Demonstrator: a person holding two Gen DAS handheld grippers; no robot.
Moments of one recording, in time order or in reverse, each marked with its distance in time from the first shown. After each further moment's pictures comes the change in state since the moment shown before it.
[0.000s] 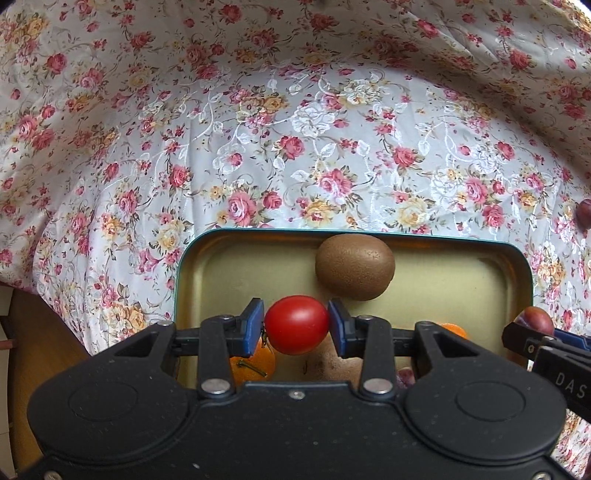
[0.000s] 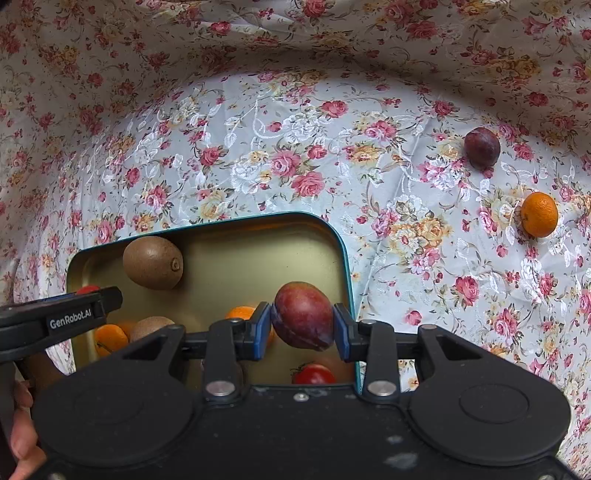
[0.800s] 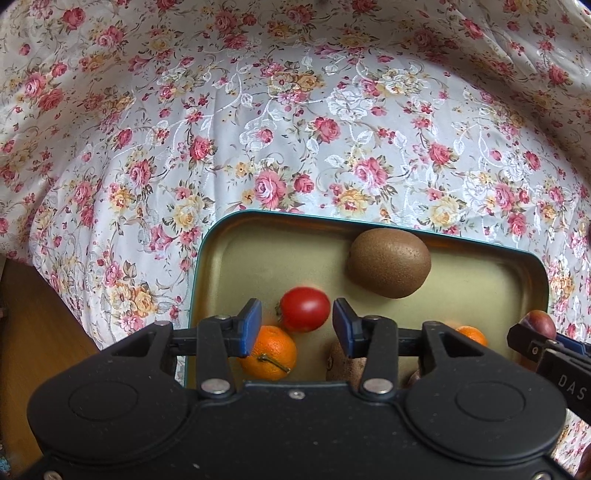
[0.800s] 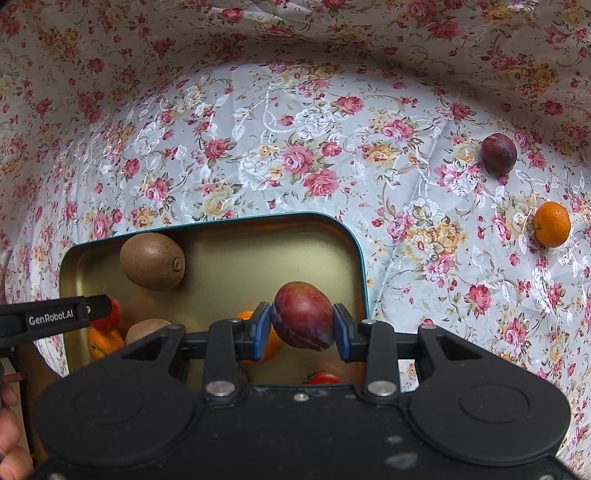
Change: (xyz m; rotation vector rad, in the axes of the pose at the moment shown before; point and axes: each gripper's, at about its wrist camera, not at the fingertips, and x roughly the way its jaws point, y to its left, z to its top) left arm 0.015 0.021 0.005 -0.082 0.068 -0.014; right arm 0.011 0.013 0.007 -0.036 0.012 -0.016
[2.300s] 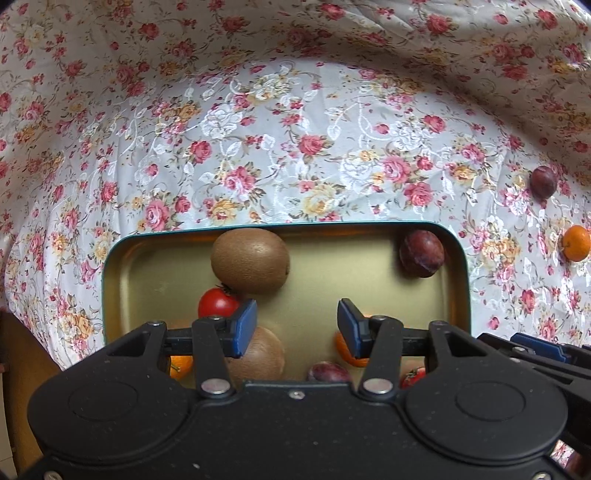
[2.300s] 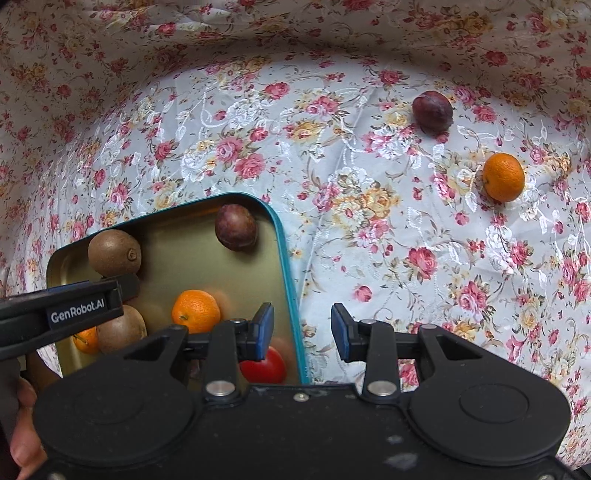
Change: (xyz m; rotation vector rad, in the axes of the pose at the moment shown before) left arm -0.015 -0.092 -0.019 0.198 -0.064 -0.039; right arm -0.017 -0.069 -0.018 0.125 0.026 0.009
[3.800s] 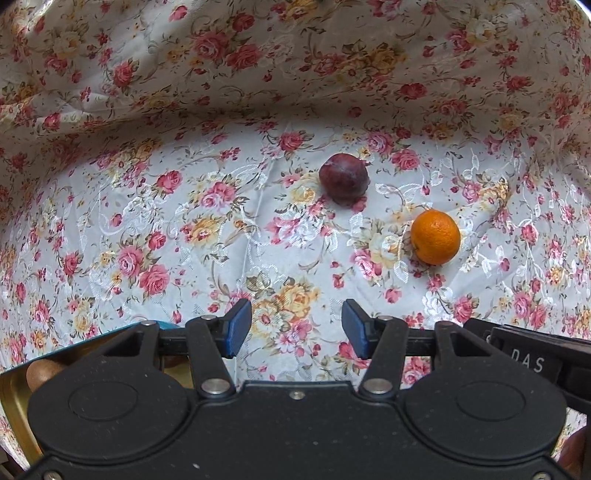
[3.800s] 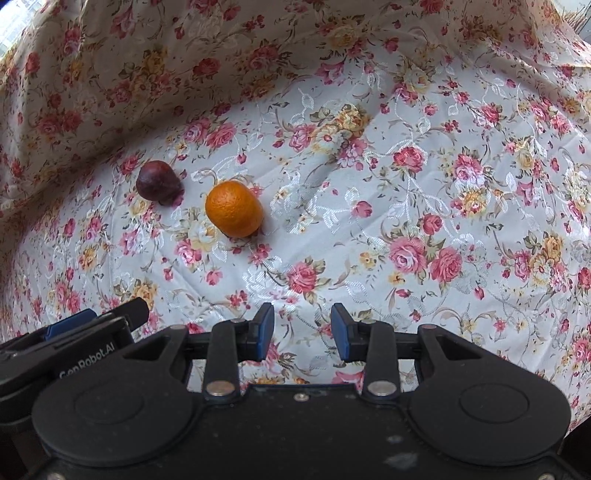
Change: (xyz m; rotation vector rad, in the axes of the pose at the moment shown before) left arm 0.014 -0.186 0.023 0.339 -0.081 -0.116; right arm -0.015 -0.190 0.017 0.425 -0.105 -0.085
